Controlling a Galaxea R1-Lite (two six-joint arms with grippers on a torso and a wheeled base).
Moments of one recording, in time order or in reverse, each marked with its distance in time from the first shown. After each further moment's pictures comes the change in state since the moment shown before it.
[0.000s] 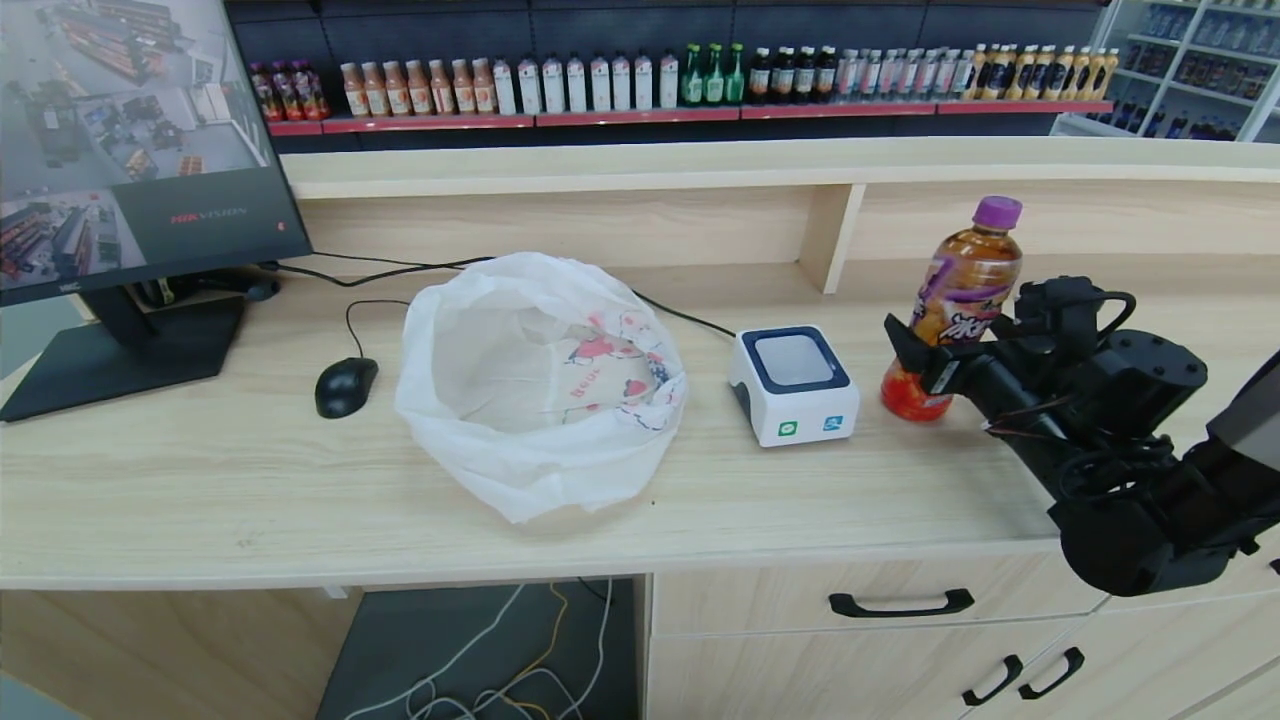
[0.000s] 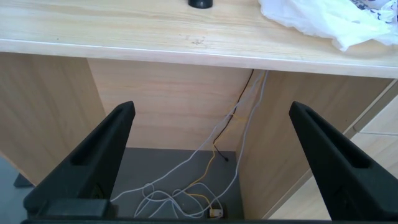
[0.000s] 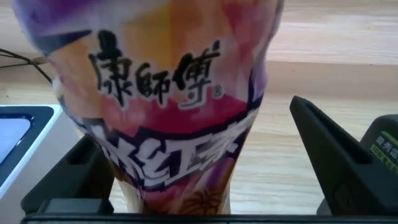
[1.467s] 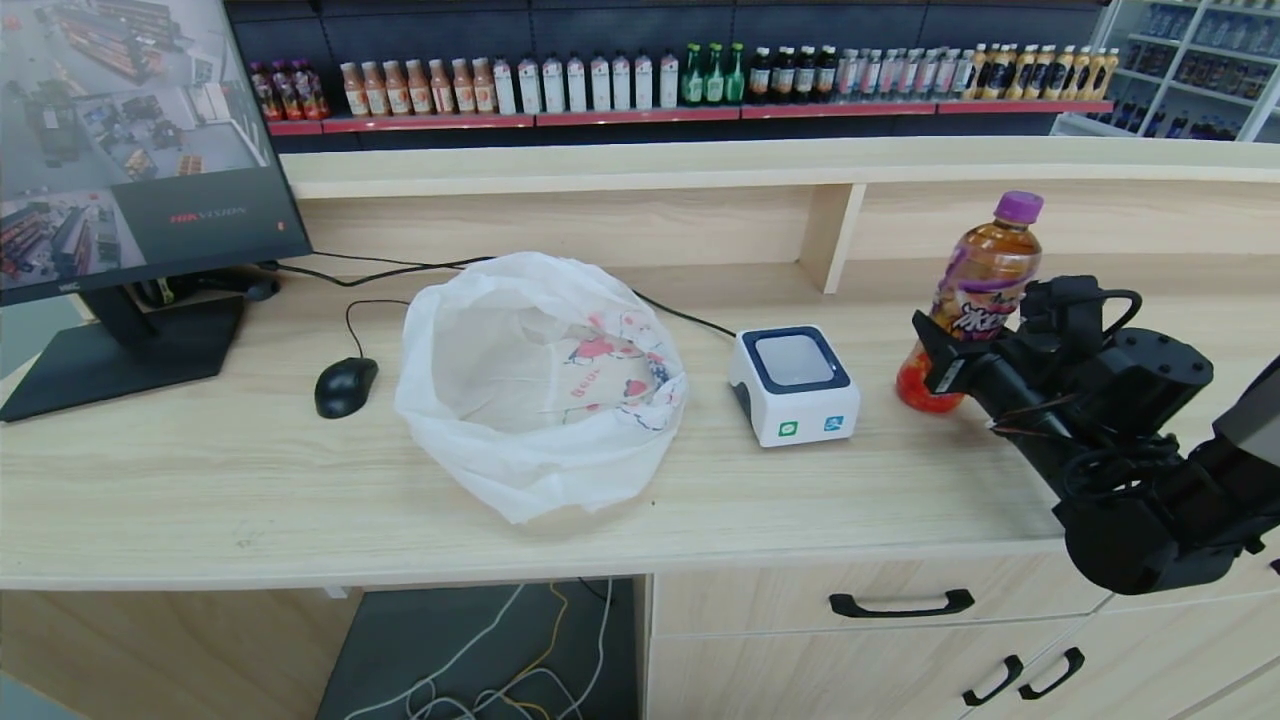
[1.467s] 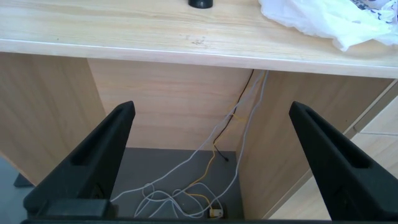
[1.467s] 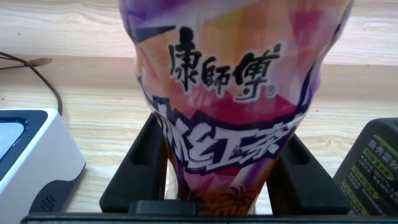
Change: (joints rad) left arm 0.000 0.000 0.000 0.000 0.000 0.000; right arm -0.009 -0.012 0.004 0.003 -0.001 0.000
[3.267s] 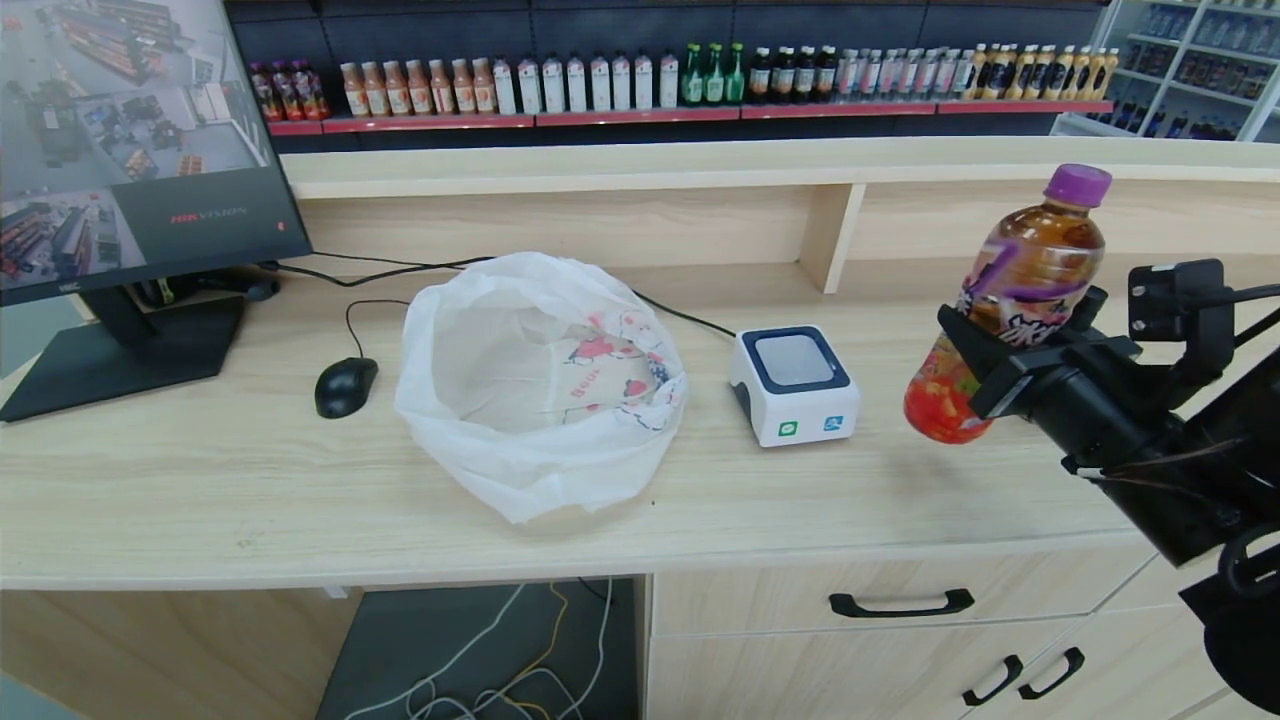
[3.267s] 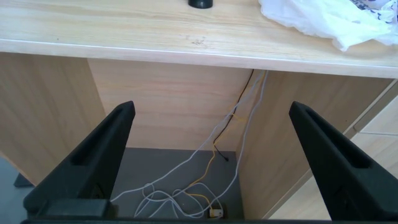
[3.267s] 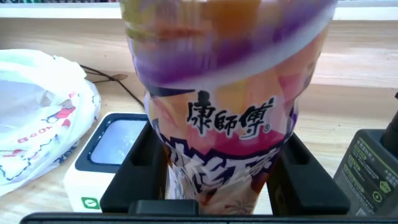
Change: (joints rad) left arm 0.000 0.000 0.000 0.000 0.000 0.000; right arm 0.142 -0.343 0.312 -0.011 -0.004 0.008
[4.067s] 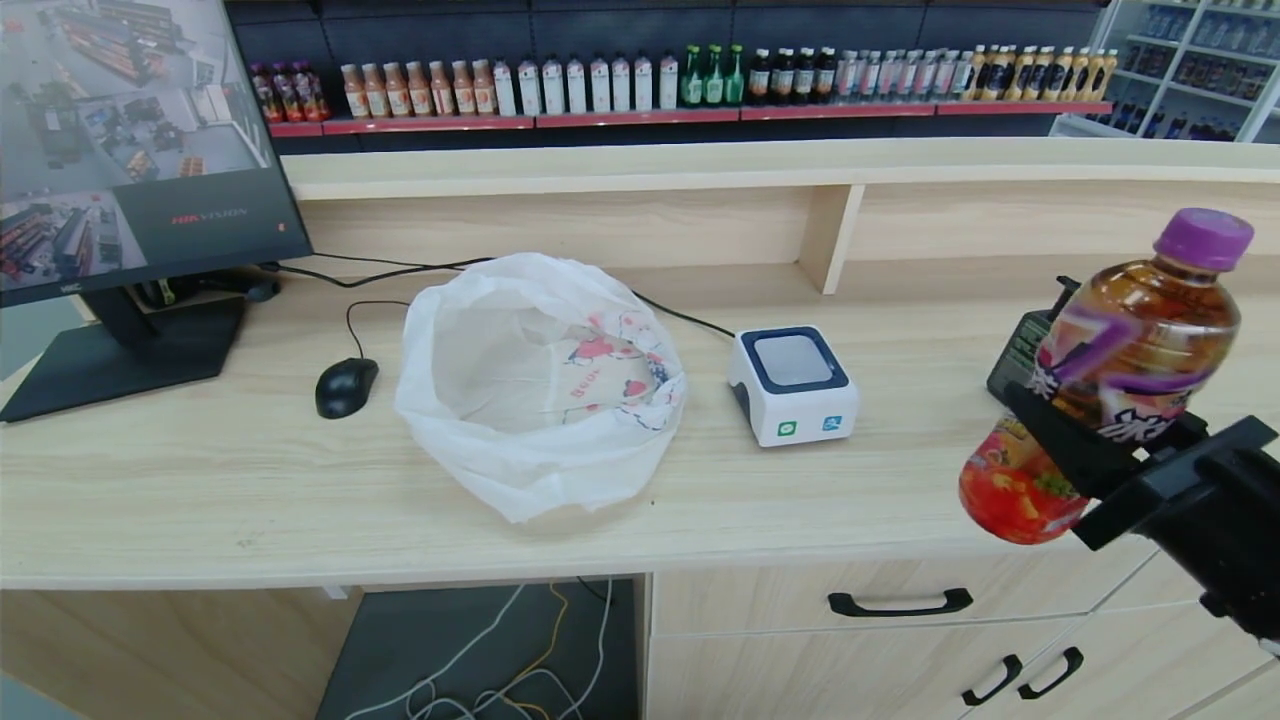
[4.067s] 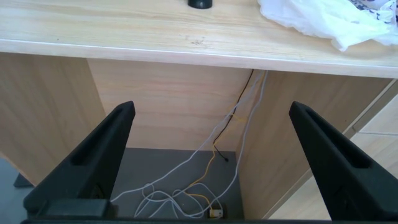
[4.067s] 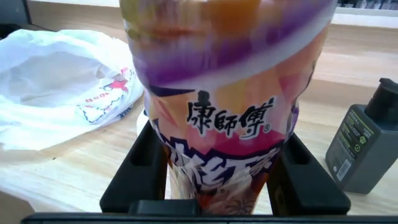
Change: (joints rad) left arm 0.000 0.000 0.000 0.000 0.000 0.000; right arm 0.122 -0.304 0.333 -0.002 0.007 -0.091
